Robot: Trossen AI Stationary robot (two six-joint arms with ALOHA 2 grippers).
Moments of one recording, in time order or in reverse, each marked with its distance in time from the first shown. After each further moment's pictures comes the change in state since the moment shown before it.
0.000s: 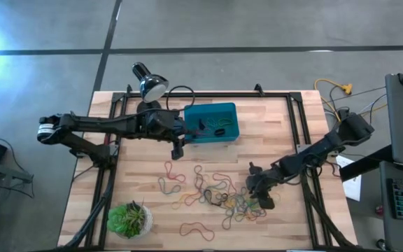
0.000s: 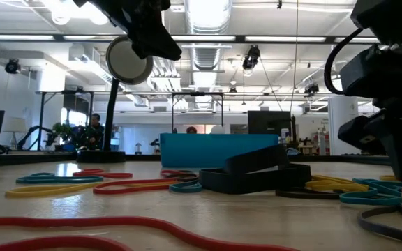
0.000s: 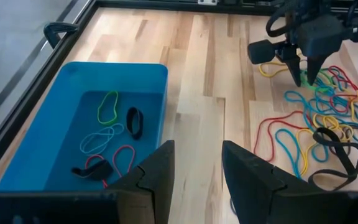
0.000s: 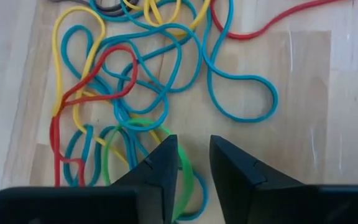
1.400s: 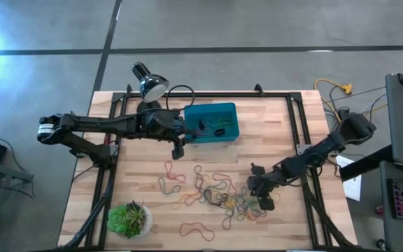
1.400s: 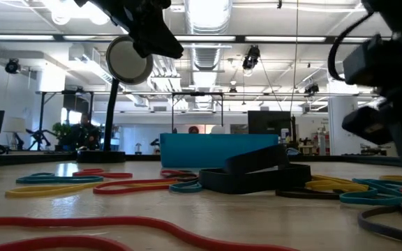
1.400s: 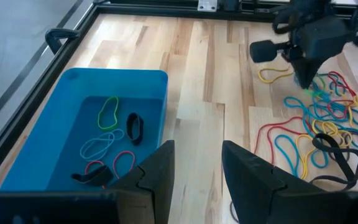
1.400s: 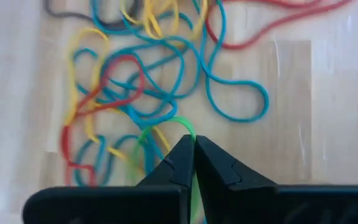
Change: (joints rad) left arm 0.000 0.001 0.002 0.019 0.000 0.000; right arm 0.050 -0.049 0.039 -0.099 0.085 0.067
